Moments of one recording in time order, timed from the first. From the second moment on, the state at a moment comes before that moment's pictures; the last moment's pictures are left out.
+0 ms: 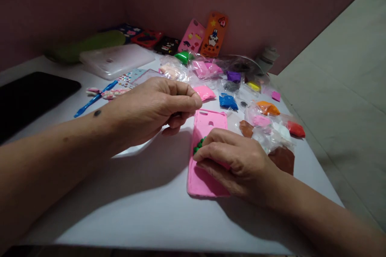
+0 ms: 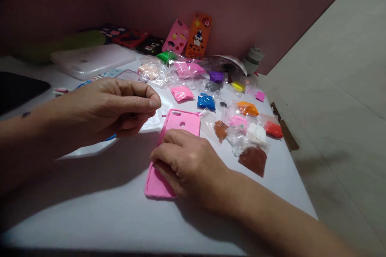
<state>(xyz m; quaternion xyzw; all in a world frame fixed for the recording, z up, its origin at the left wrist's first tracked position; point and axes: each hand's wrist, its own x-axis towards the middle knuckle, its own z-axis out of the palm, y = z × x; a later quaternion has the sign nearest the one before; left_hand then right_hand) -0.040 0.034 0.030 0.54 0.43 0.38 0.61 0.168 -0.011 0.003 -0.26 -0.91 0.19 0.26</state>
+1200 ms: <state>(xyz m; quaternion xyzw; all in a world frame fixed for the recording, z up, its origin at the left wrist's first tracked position) -0.033 0.030 0.040 0.54 0.46 0.37 0.60 0.170 -0.013 0.007 -0.27 -0.92 0.17 0.22</state>
